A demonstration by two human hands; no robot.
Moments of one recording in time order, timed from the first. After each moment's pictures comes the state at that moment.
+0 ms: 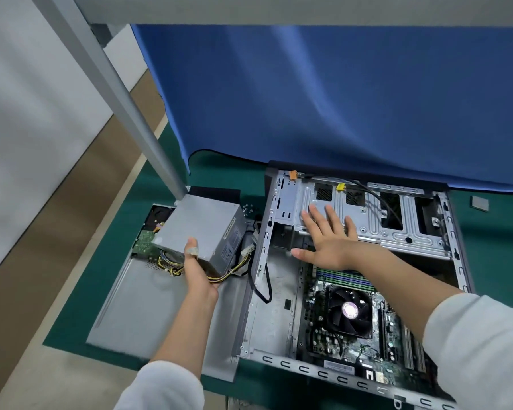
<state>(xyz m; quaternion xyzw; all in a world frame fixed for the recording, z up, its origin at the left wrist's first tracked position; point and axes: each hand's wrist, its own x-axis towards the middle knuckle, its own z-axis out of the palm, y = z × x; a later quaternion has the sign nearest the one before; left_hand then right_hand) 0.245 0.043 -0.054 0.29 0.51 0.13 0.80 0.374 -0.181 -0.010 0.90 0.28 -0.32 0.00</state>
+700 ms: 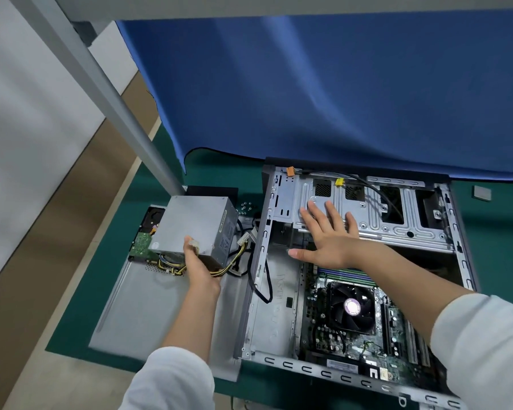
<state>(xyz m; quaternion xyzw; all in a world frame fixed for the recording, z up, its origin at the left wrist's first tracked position) 0.260 0.053 -0.077 0.27 0.52 0.14 0.79 0.372 -0.182 -0.006 0.90 0.29 -0.33 -0.02</state>
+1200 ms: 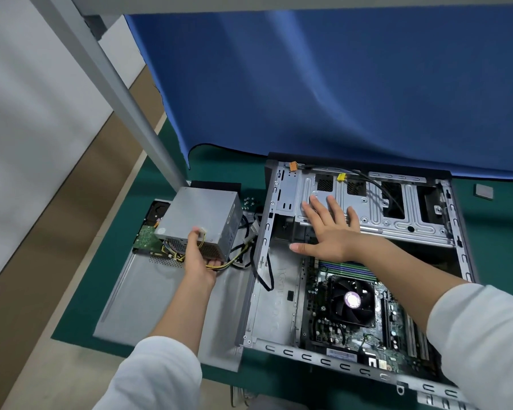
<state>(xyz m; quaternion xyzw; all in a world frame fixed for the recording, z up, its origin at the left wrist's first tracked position) 0.253 0.064 -0.065 0.32 0.55 0.10 0.76 0.369 -0.182 -0.001 0.90 0.28 -0.32 -0.01</state>
